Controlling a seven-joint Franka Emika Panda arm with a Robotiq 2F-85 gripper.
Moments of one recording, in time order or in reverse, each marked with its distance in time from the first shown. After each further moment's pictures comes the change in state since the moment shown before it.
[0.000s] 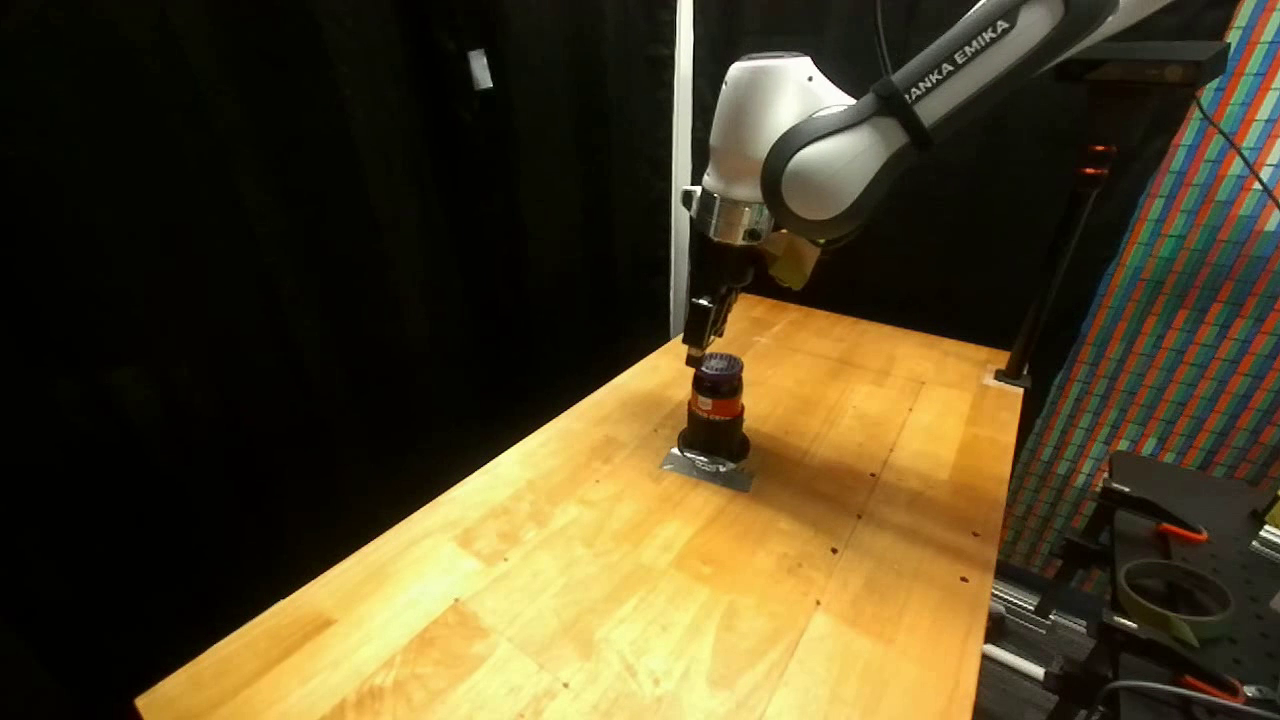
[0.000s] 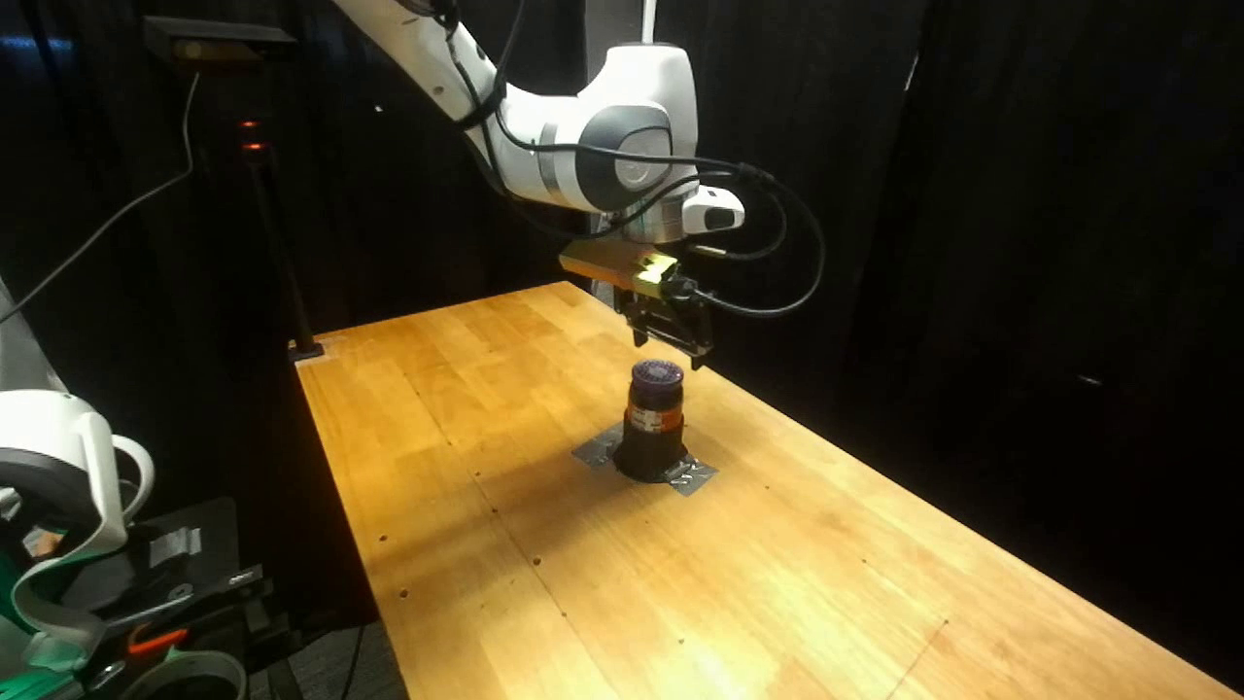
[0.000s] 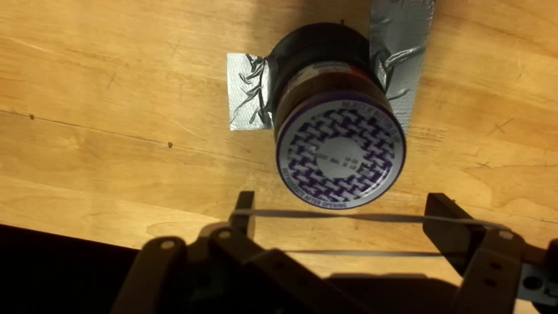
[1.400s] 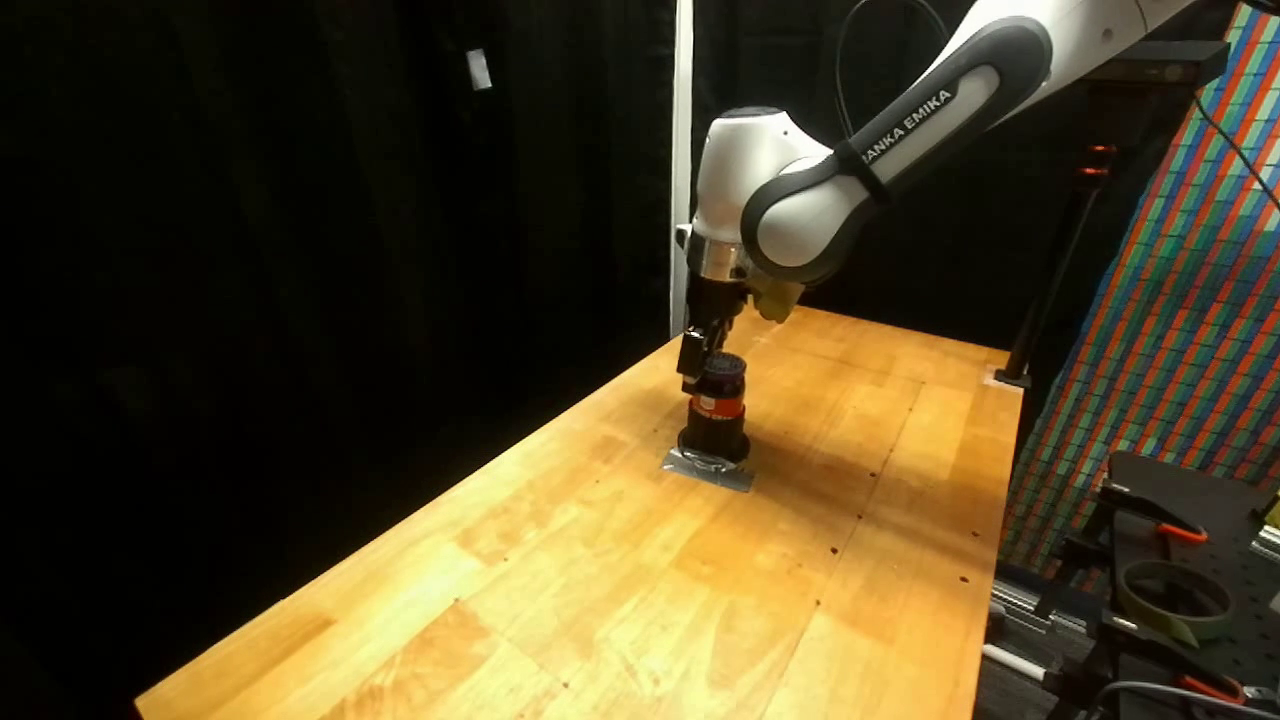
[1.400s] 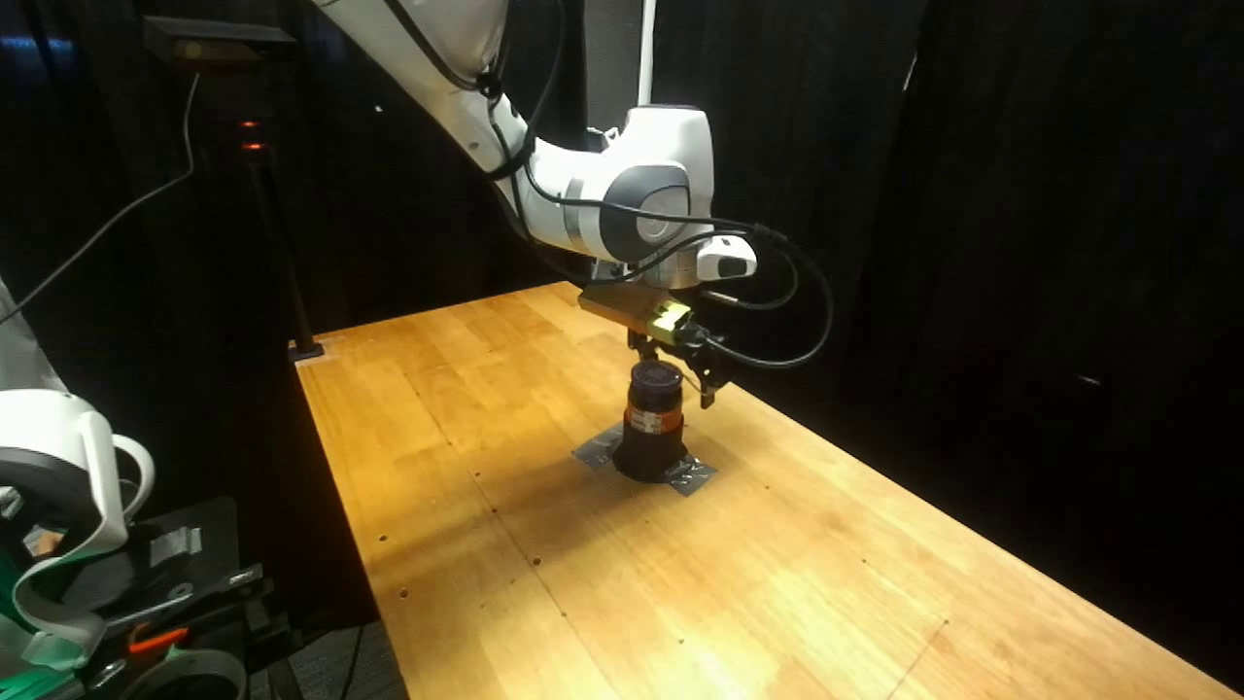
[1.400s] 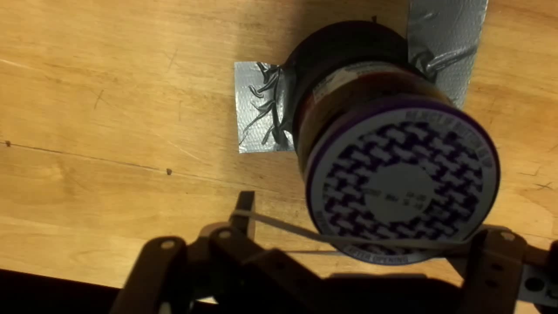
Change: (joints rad) arm -0.001 0.121 -0.023 0.071 0.001 0.016 0.012
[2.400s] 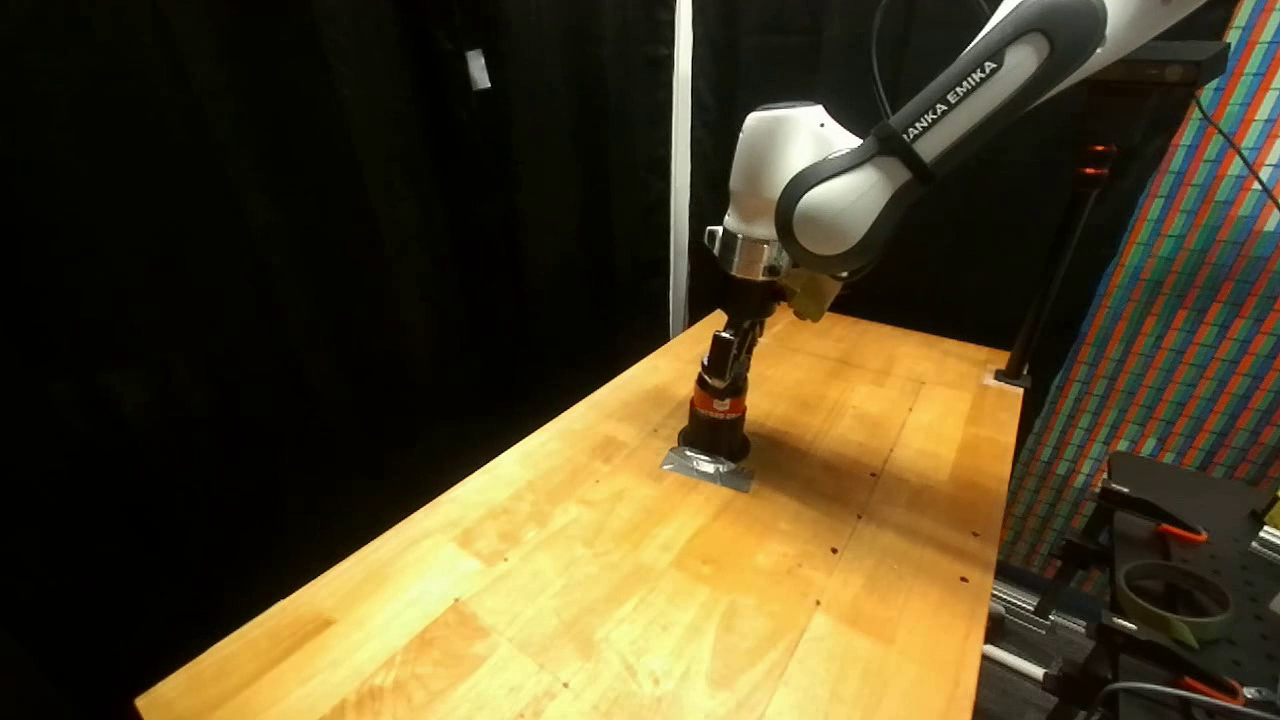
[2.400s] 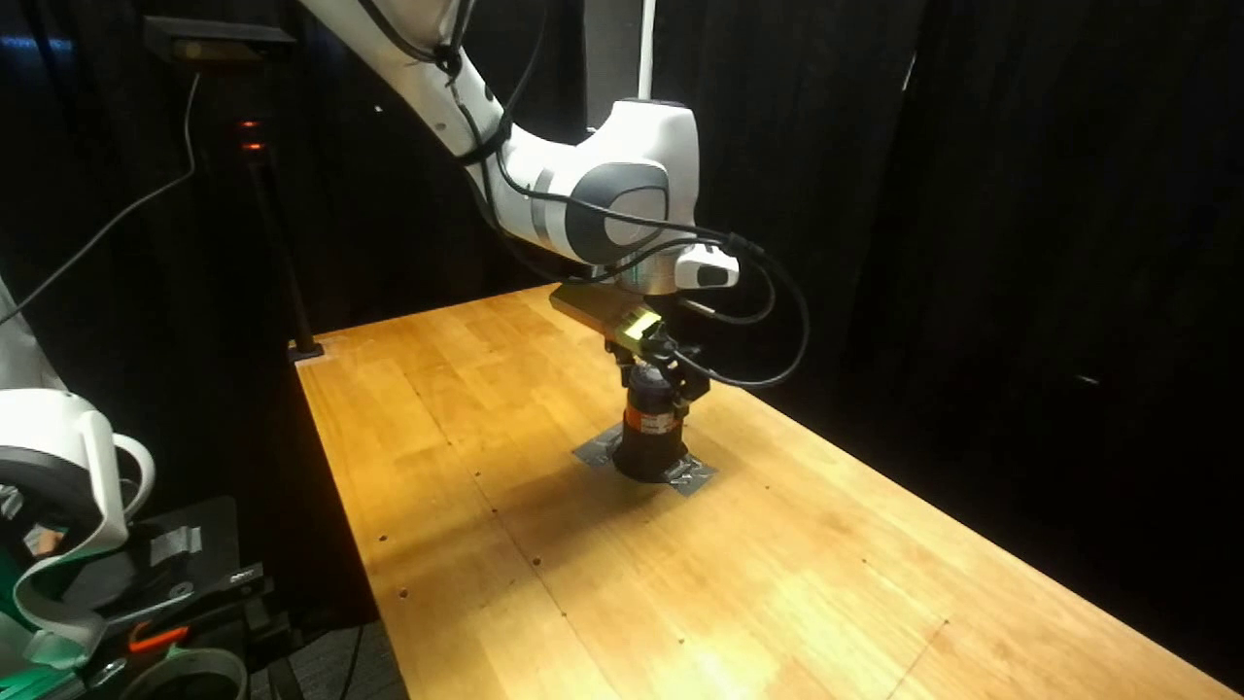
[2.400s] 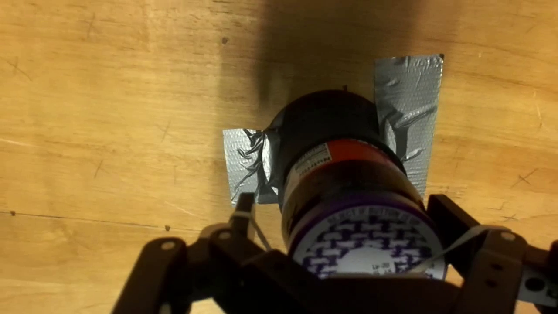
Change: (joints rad) arm -0.029 -0.110 0.019 -0.168 0.065 0.025 -0.005
